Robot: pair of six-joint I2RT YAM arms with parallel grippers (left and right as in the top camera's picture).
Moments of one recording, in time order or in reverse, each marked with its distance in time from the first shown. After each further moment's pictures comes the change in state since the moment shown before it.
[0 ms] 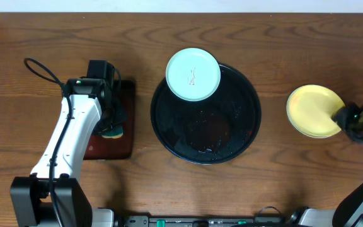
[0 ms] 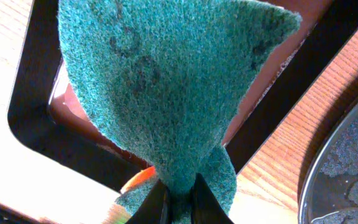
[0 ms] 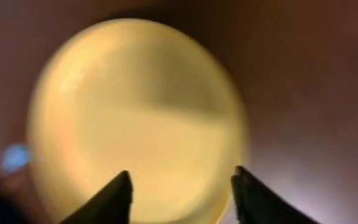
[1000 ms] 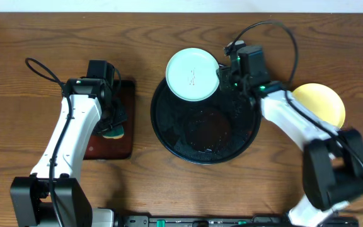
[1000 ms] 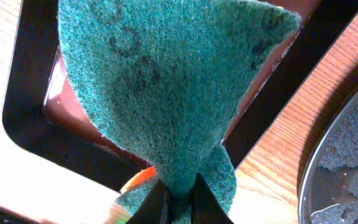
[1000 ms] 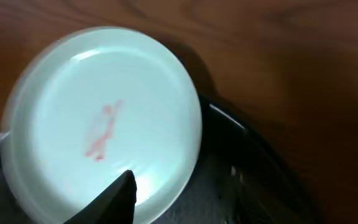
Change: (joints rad) left arm 0.000 0.000 0.000 -0.002 0.017 0.024; right arm 0.898 0.294 0.171 0.499 0.118 -0.137
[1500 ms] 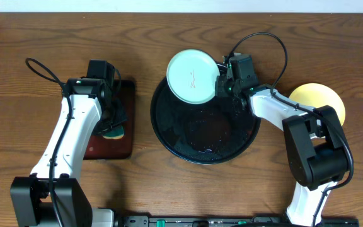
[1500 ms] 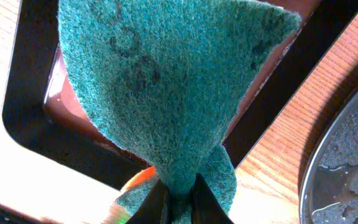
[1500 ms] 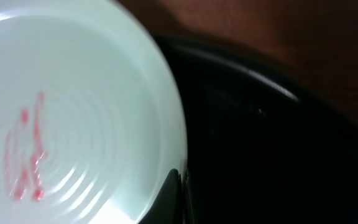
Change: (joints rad) left arm 0.000 0.000 0.000 -0.006 0.001 0.000; right arm 0.000 0.157 0.001 0.031 -0.017 0.184
